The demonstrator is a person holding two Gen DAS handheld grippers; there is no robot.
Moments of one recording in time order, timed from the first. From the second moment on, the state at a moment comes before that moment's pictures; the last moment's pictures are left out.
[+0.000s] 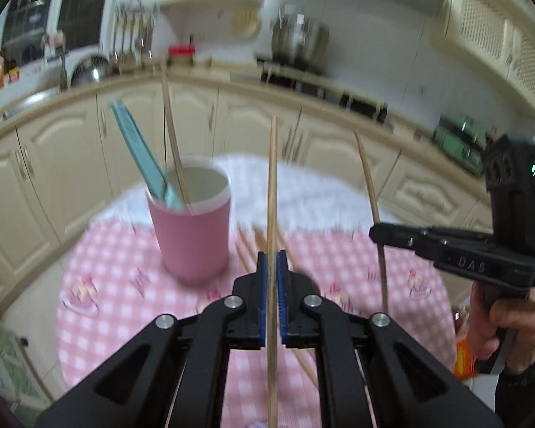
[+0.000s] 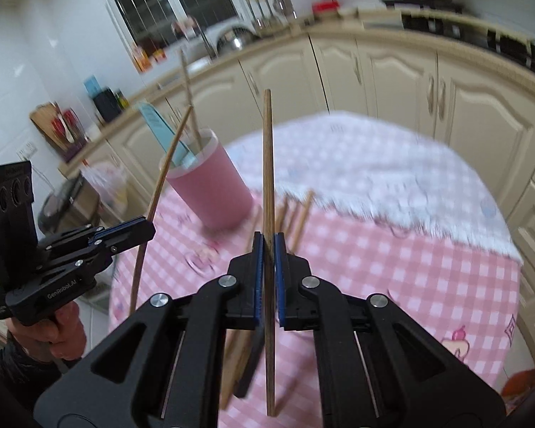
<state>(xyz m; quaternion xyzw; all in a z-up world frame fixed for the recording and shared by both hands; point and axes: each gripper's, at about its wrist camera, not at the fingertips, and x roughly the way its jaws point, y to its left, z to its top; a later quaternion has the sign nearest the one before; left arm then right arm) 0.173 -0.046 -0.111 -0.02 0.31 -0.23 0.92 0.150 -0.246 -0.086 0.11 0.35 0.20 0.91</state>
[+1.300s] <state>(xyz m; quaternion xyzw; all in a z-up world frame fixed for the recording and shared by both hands) 0.288 -0.016 -0.057 -0.07 0.12 -0.15 0.98 0.276 -0.151 -0.009 0.10 0.20 0.19 0.96</state>
